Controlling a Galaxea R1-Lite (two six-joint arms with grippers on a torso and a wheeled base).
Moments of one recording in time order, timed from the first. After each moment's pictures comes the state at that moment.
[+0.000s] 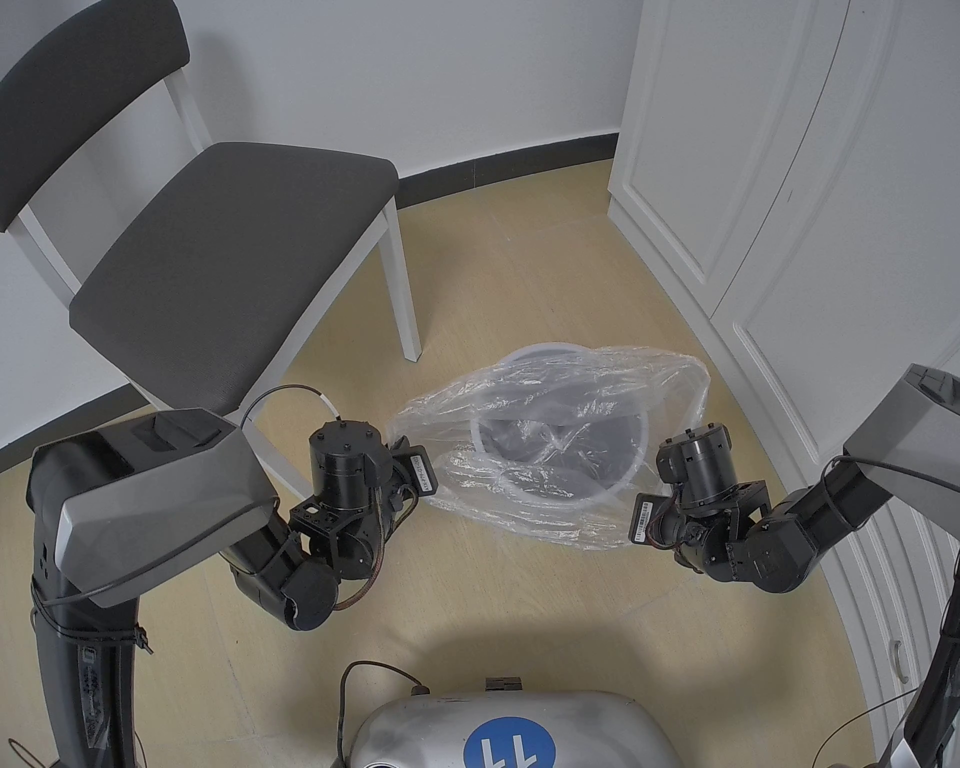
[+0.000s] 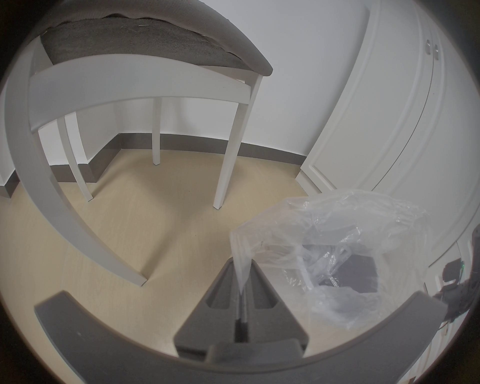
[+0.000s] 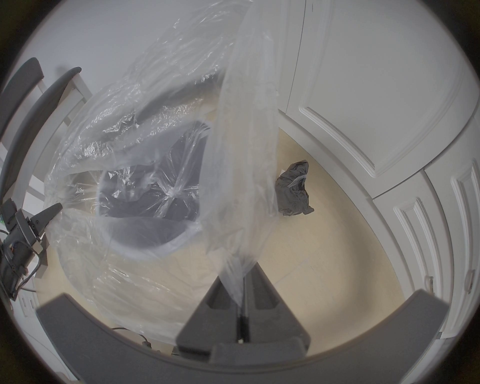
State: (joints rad) left arm -0.52 2.32 -0.94 -1.21 0.35 -0.36; right arm 0.51 2.09 -0.88 -0.55 -0.47 0.50
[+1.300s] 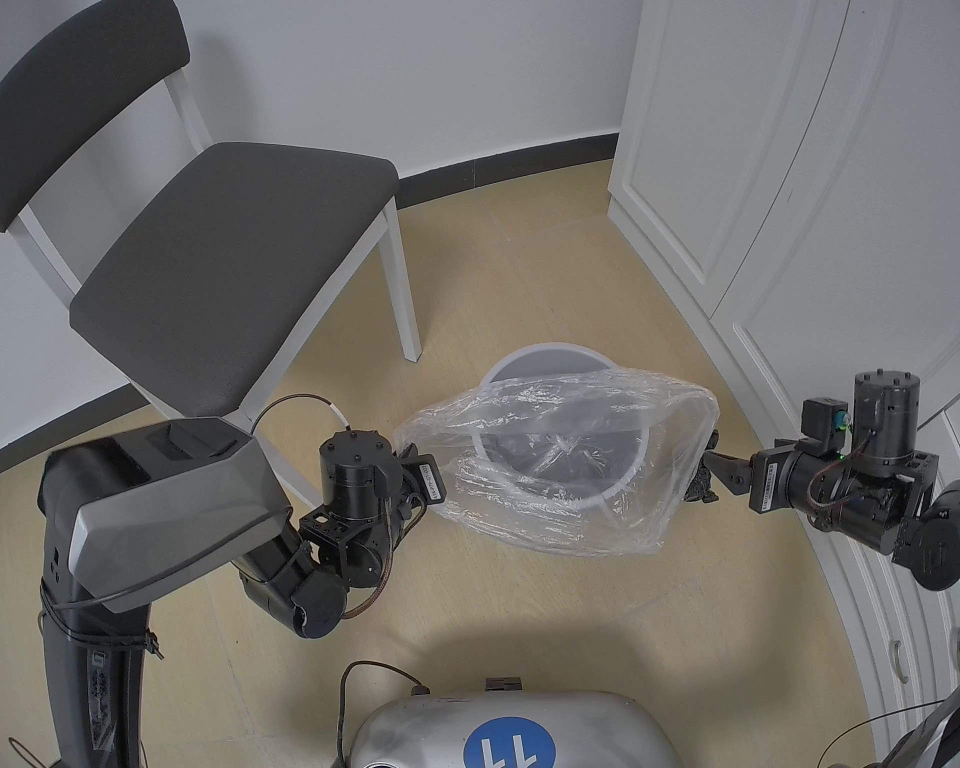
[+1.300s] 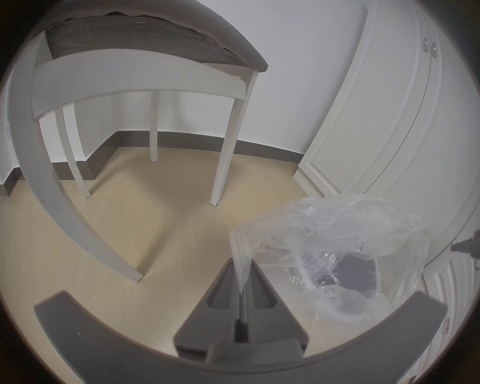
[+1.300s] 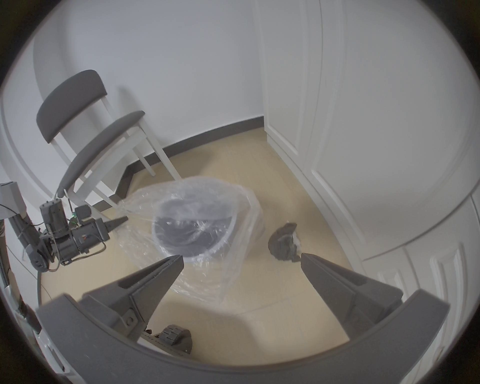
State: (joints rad) left arm -0.54 2.35 -0.94 -1.23 0.36 -0.37; right arm 0.33 1.61 -0.57 -0.70 -0.15 0.09
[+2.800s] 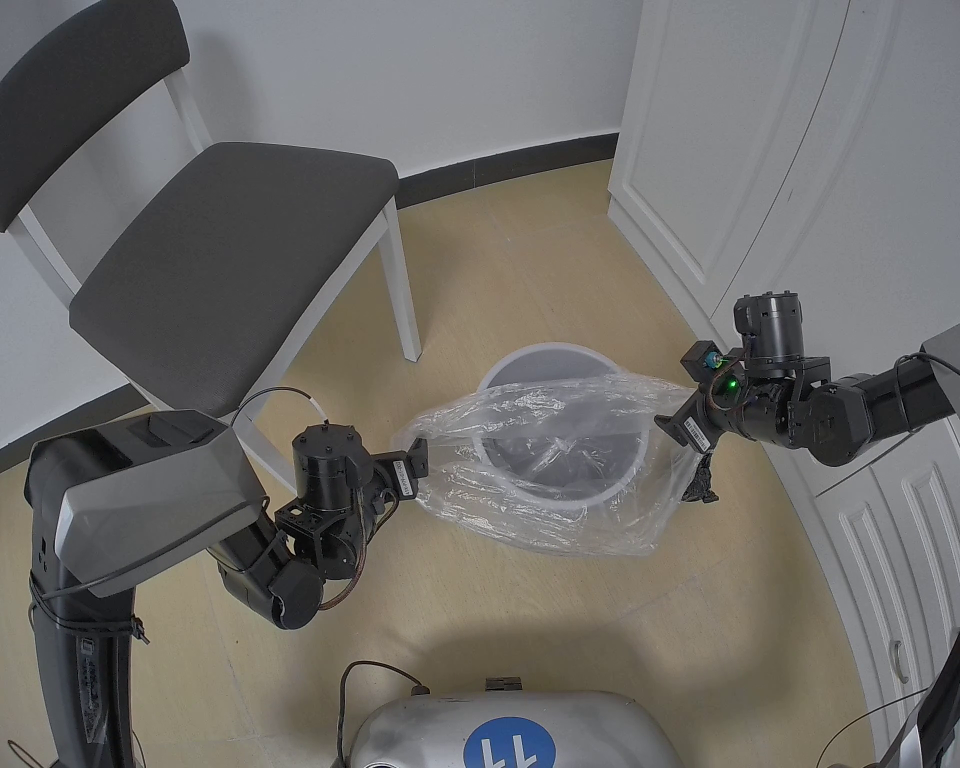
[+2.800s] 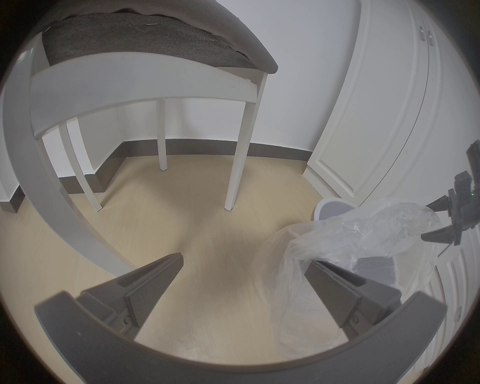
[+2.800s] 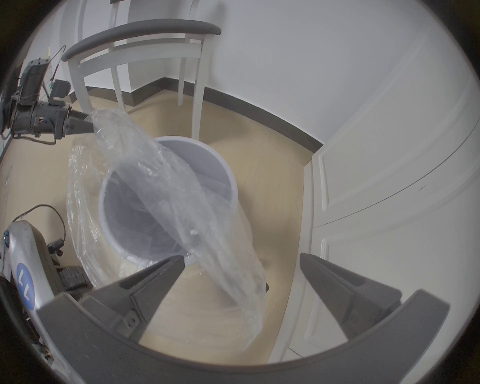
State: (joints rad) left arm -0.48 2.33 -0.90 -1.24 0.35 -0.29; right arm 0.32 1.99 -1.20 -0.36 -0.19 -0.62
